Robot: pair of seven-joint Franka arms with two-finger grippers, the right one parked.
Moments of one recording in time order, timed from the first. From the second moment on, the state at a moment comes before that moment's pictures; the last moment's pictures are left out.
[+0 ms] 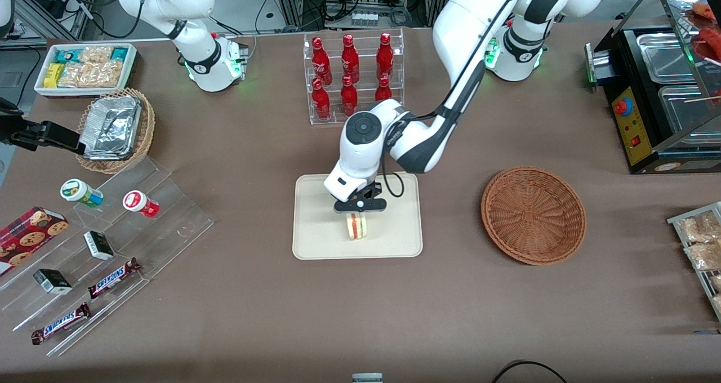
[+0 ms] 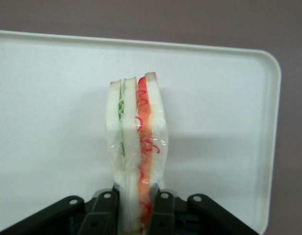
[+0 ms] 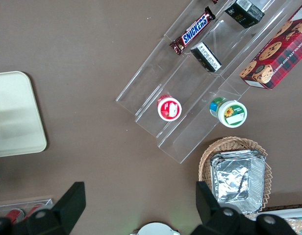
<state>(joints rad) -0.77 0.75 -0.06 -1.43 0.06 2.31 -0.89</state>
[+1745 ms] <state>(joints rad) -0.41 0.26 -0.03 -1.42 -0.02 1.61 -0.56</state>
